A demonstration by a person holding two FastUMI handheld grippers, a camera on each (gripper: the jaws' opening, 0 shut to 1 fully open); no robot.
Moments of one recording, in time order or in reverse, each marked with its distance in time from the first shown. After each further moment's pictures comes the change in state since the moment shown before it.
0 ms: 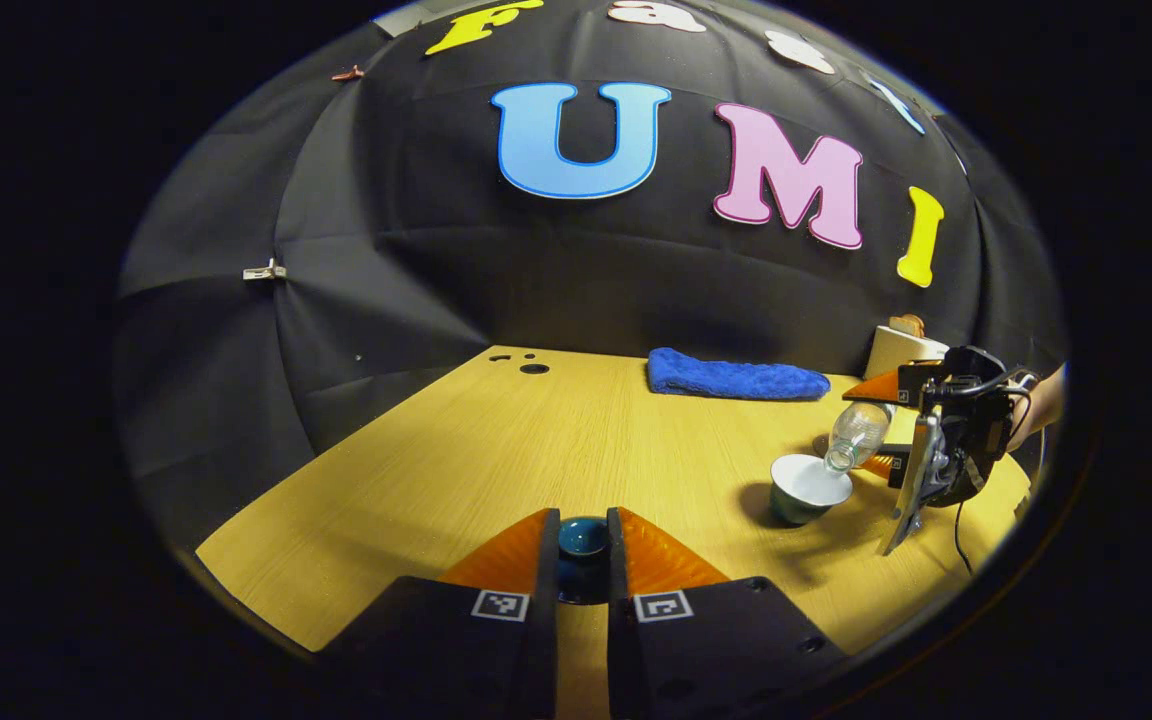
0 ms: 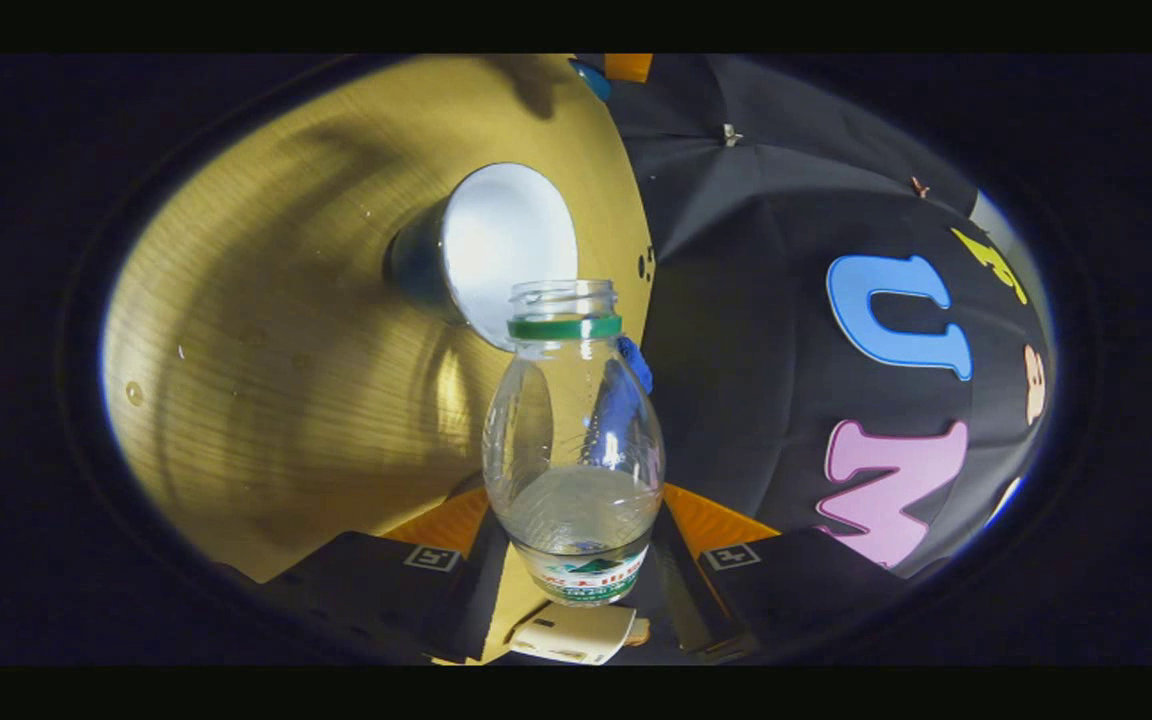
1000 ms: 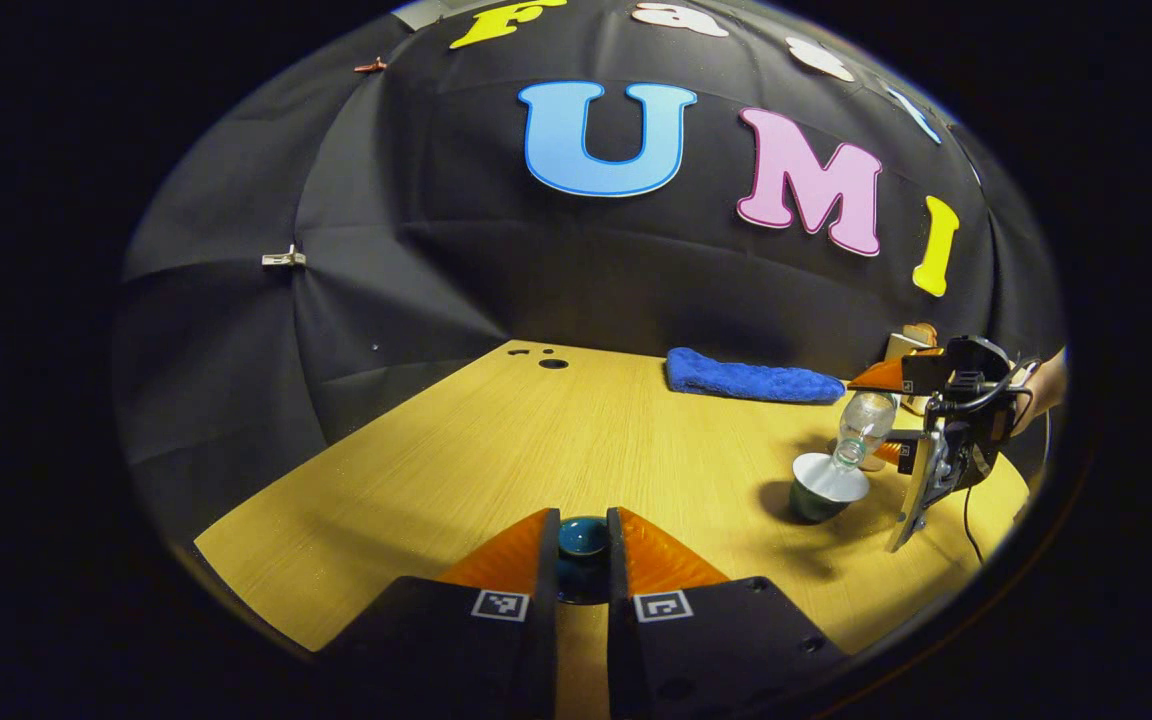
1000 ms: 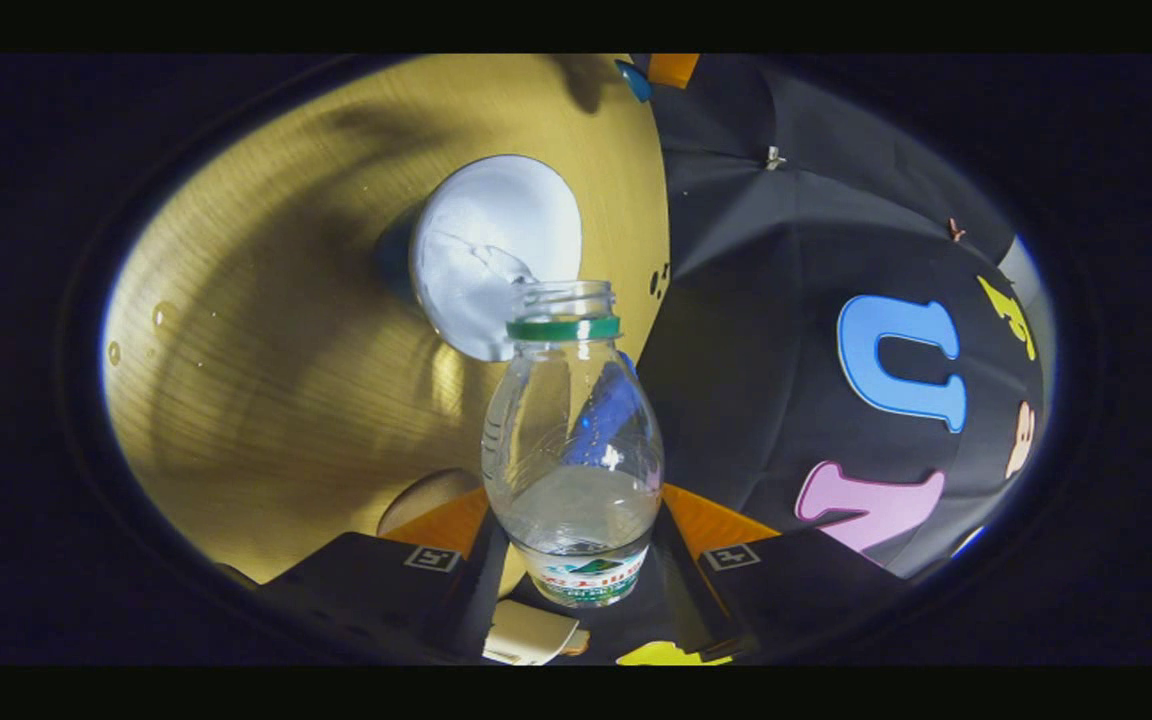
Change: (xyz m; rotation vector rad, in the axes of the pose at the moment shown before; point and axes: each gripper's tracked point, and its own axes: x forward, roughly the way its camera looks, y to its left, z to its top) left arm -0.003 0.019 -0.008 -0.038 0.003 0.032; right arm 0.013 -0.020 0.008 -0.152 -0.020 -0.011
